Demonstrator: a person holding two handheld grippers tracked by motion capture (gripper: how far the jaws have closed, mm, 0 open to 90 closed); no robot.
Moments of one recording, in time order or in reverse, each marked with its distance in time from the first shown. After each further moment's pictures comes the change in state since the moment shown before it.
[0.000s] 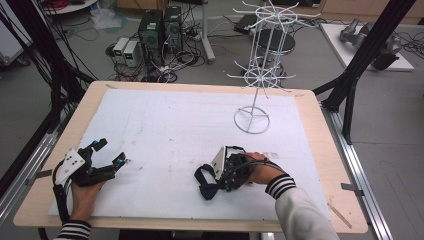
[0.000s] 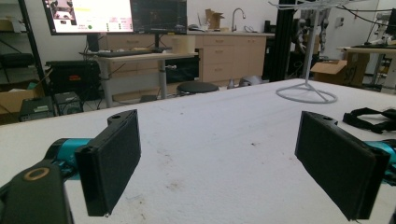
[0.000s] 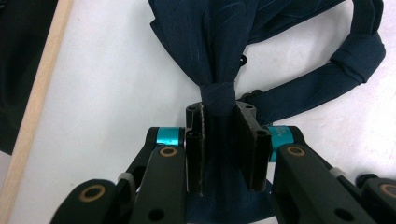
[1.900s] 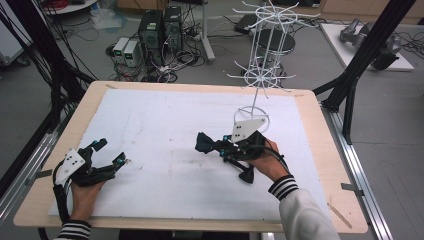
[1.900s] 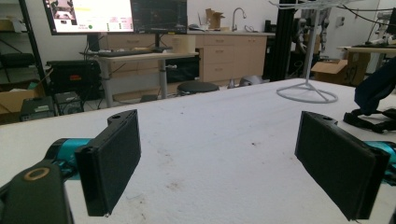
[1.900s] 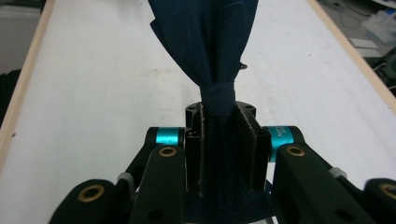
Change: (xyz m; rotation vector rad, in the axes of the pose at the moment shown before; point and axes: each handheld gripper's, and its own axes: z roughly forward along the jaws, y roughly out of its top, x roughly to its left) left arm 0.000 0.000 0.000 0.001 0.002 -0.001; right arm -0.004 -0.018 -0.073 -0.525 -0.445 0.291
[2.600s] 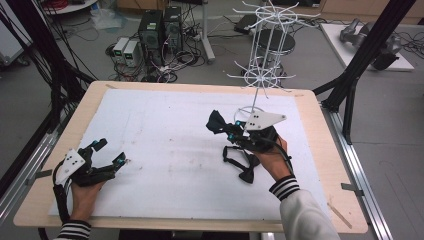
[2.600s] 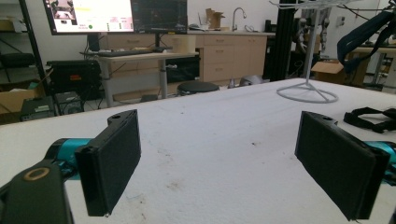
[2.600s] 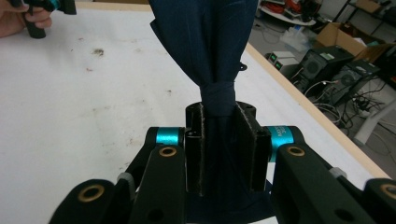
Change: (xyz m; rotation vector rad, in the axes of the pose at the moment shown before) left arm 0.000 0.000 0.000 -0.001 0.001 0.001; right arm -0.006 0.000 -0.028 -0.119 -0.248 0.125
